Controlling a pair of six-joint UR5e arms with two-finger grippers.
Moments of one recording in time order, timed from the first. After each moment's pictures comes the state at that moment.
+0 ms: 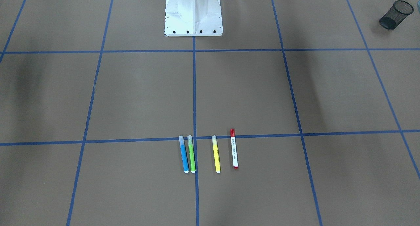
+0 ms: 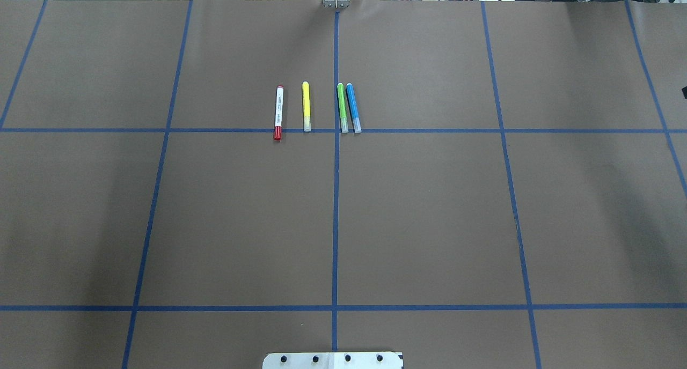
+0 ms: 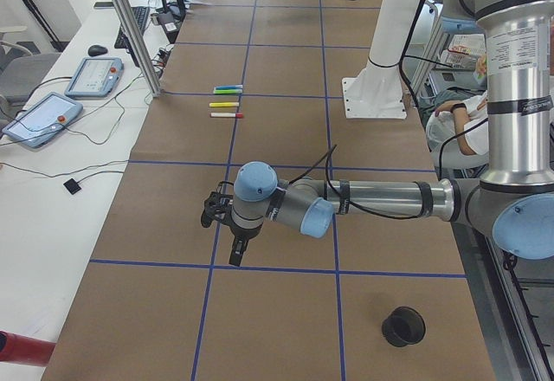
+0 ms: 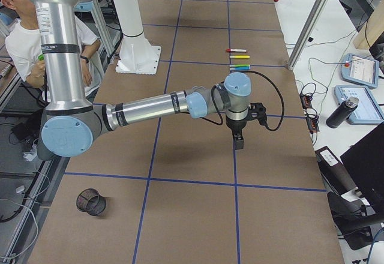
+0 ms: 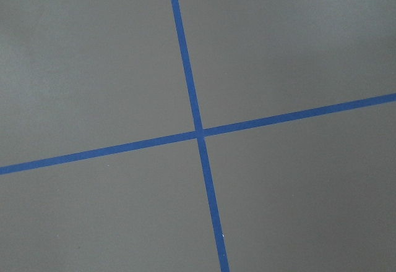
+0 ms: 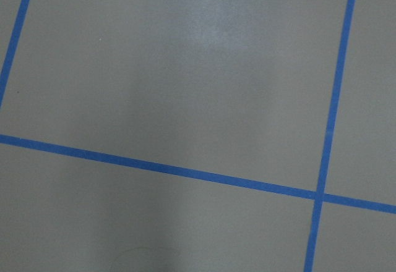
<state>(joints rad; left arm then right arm) -1.50 -1.44 -1.68 -1.94 -2.30 -0.12 1.43 -1.49 1.73 -1.49 2.25 0.21</state>
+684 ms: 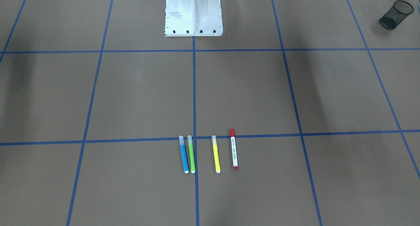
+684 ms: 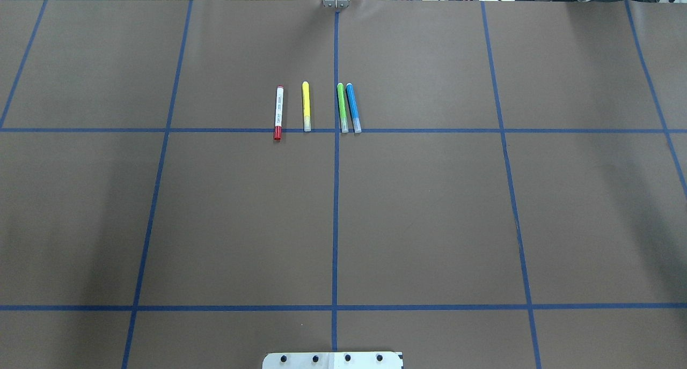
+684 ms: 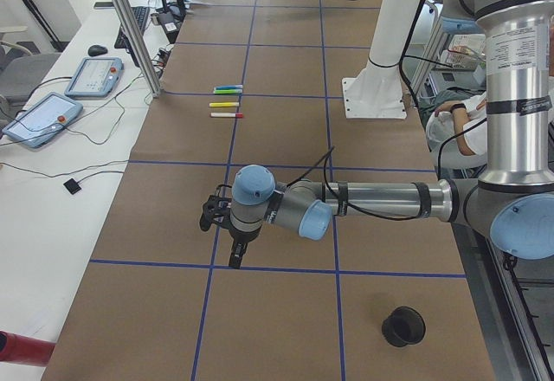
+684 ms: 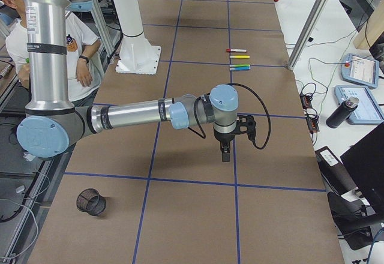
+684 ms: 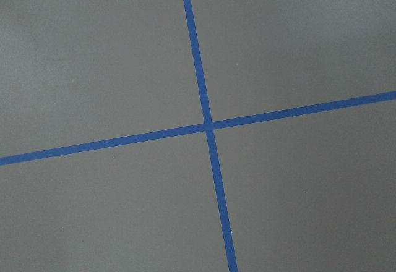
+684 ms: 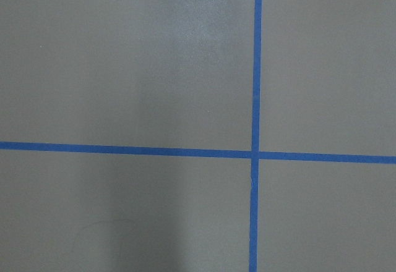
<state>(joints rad) -1.50 -1.45 -1.66 -1.94 -2.31 -0.12 1.50 -1.60 1.77 -1.48 2.30 0.20</state>
